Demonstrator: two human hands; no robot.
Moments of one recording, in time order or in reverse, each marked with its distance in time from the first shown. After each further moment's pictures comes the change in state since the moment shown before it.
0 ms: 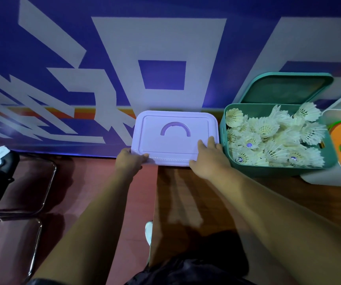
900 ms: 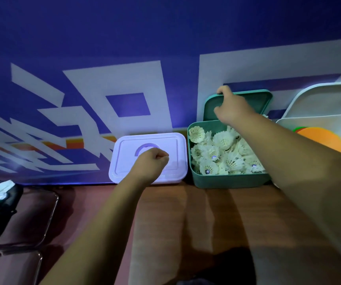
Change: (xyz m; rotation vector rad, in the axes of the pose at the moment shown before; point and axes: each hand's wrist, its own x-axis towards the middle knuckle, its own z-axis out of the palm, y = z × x) left_hand -0.149 0.113 0.084 0.369 -0.232 0.580; right_hand 0.016 0.152 -0.197 0.376 0.444 0.008
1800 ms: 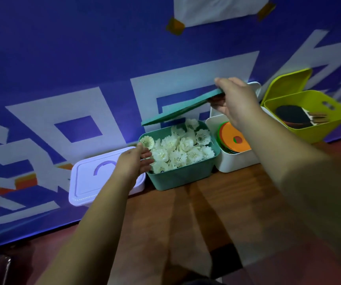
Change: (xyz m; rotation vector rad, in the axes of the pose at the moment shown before) left_hand -0.037 0.084 0.054 -0.799 -0.060 -0.146; right_hand -0.141 0.089 -0.137 1.281 0.371 0.141
